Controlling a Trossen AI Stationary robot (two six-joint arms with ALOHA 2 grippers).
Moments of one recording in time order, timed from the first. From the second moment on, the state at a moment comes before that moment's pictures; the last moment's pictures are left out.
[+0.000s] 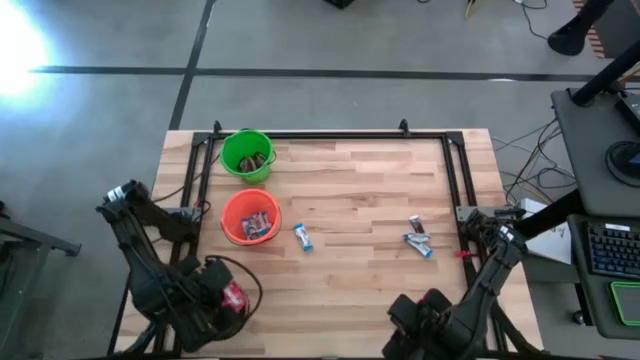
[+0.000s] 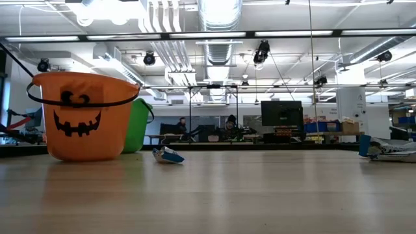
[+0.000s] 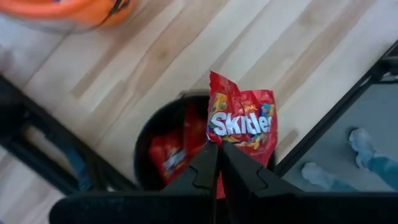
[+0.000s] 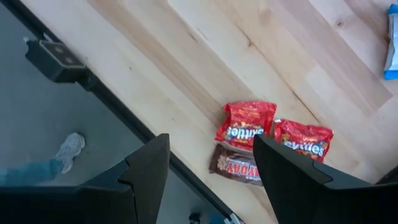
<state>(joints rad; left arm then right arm) -0.94 1.62 1.68 -1.57 -0.22 -1.69 0.86 2.05 2.12 -1.57 0.19 1.64</state>
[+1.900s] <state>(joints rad) -0.86 1.52 1.54 -1.44 -0.36 -1.51 0.68 2.05 2.12 -1.57 0.59 1.00</state>
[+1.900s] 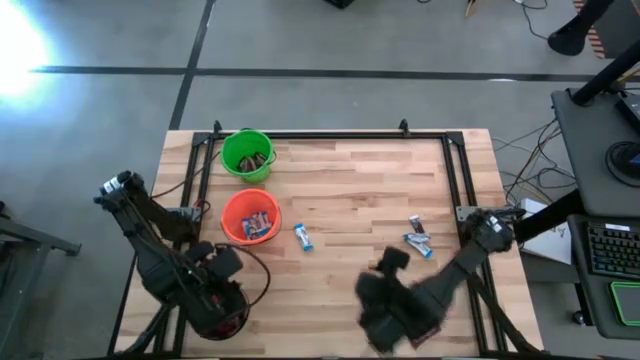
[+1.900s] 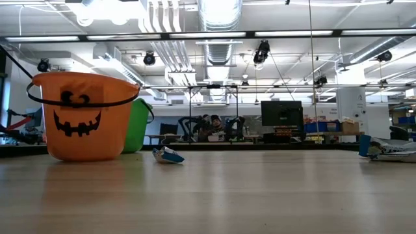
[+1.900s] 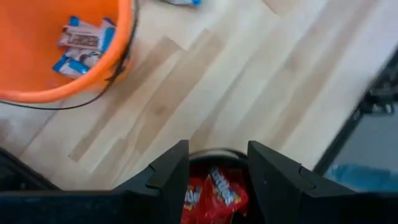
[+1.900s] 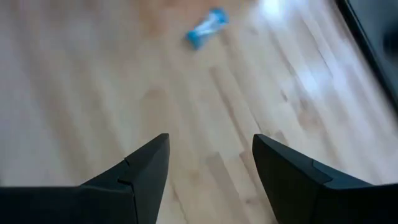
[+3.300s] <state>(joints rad) -0.58 1.10 1.30 -1.57 -0.63 -1.47 0.07 2.11 2.01 -1.06 0.23 0.97</state>
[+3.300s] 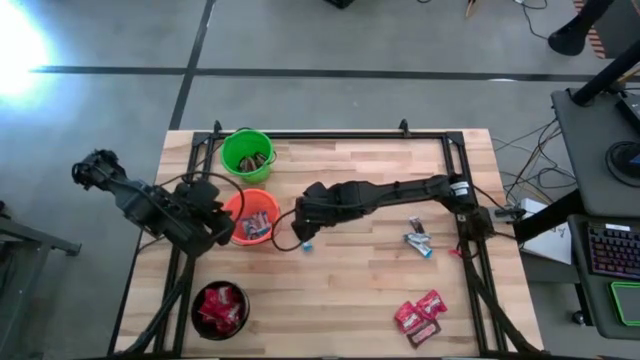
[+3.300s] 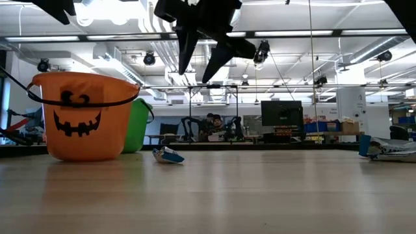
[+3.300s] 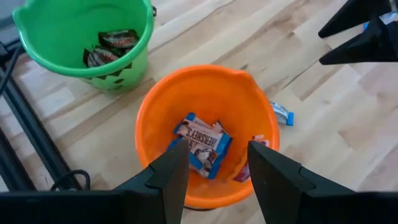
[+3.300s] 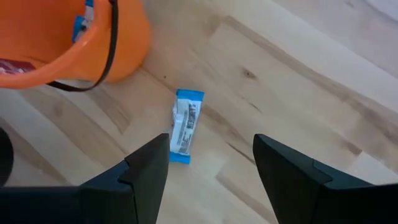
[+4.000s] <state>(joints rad) -0.58 1.11 1.29 -1.57 -0.65 -1.45 0.06 2.11 1.74 -0.74 0.08 1.04</state>
